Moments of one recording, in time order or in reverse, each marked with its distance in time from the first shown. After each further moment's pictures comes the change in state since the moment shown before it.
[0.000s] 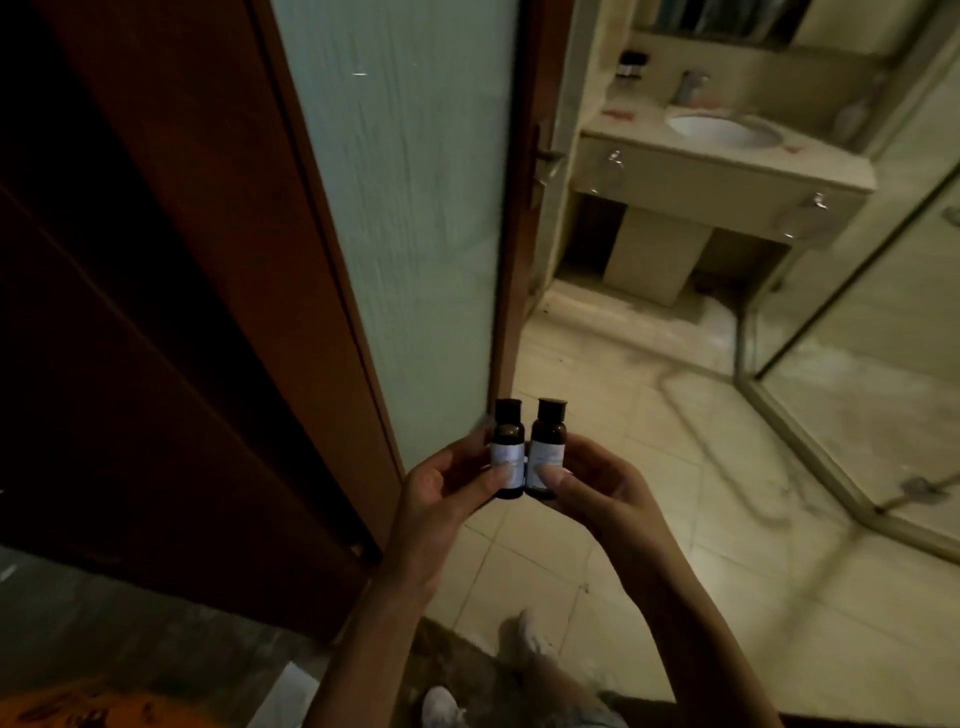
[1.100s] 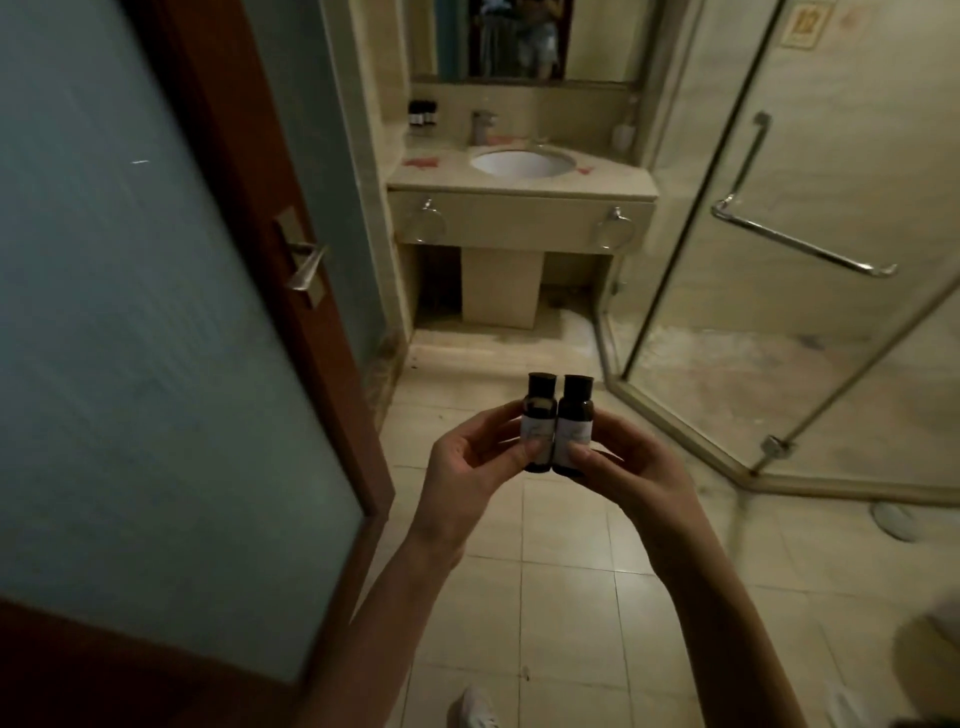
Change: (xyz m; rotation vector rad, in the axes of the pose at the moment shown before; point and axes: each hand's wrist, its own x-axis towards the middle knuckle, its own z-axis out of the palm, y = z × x) left_hand 0.206 -0.001 0.239 0.104 -0.492 0.099; right_hand 0.086 -0.069 -0.238 -0.088 0.424 -0.216
